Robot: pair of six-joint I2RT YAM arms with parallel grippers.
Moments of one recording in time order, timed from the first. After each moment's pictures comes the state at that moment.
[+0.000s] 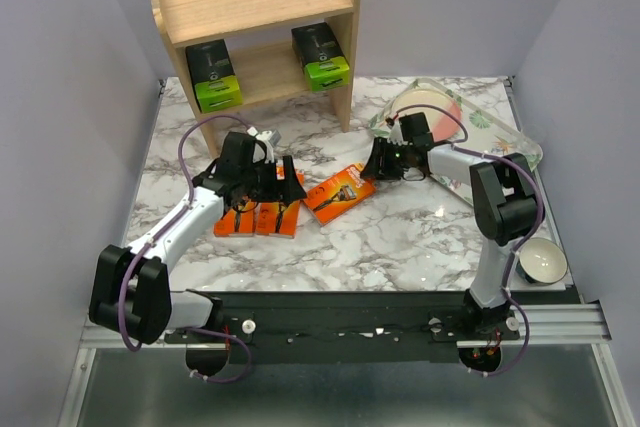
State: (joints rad) left arm -0.34 1.30 0.86 -0.34 0.43 -0.39; right arm 0.32 1.94 1.18 -0.14 -0.43 0.39
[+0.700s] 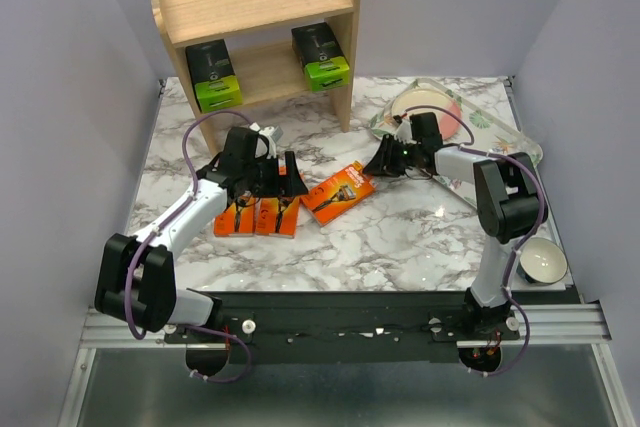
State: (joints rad) left arm -0.33 1.36 0.90 -0.34 0.44 -0.39; right arm 0.26 1.94 1.14 -0.01 -0.61 0.49
